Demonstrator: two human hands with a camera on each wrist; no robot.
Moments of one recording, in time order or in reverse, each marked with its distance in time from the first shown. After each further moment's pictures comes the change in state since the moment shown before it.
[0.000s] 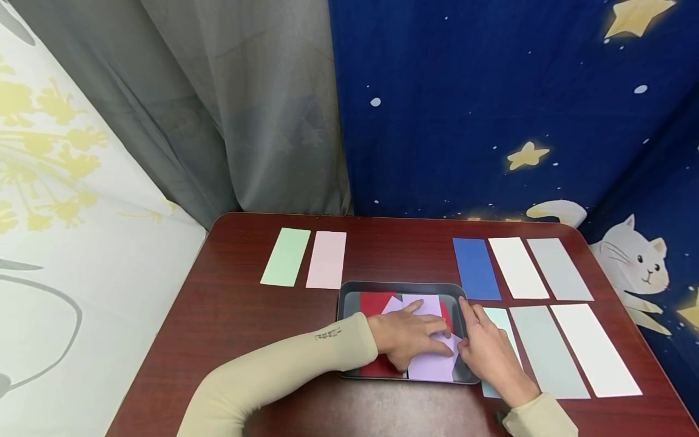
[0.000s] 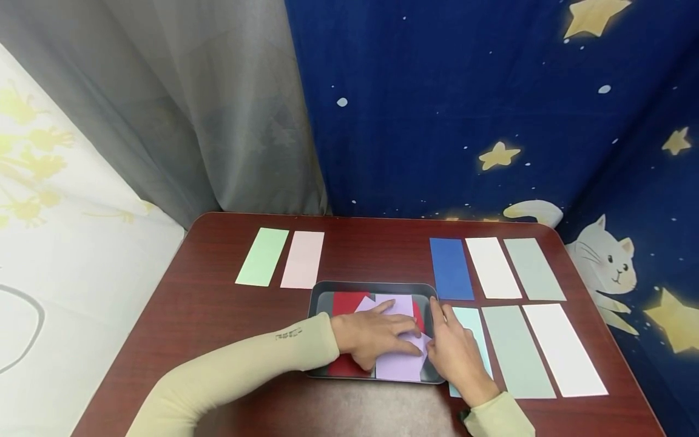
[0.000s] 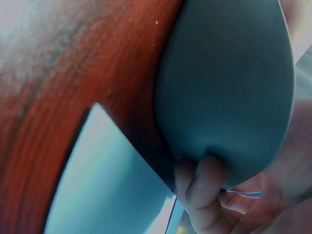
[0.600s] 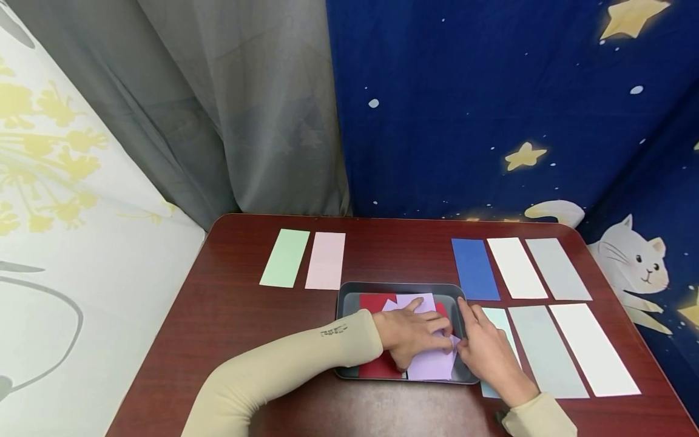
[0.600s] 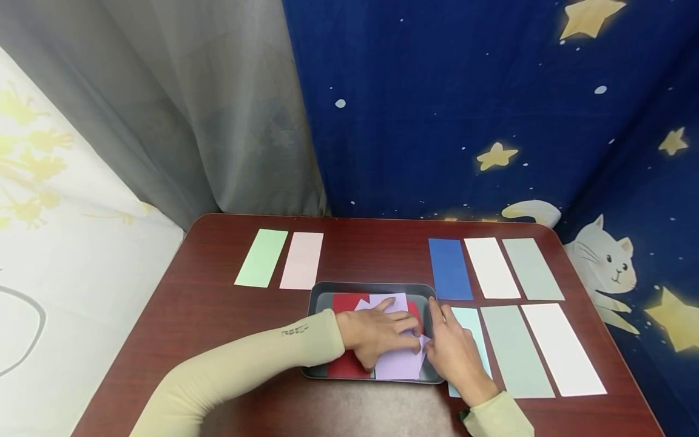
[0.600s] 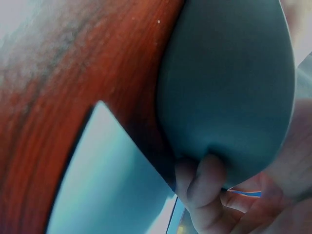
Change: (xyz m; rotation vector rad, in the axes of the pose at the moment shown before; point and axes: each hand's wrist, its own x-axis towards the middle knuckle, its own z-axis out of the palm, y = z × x) left_hand 0.012 -0.004 -0.003 -0.006 -0.040 -0.005; right_hand 0.001 0.000 0.001 0.013 -0.010 0.018
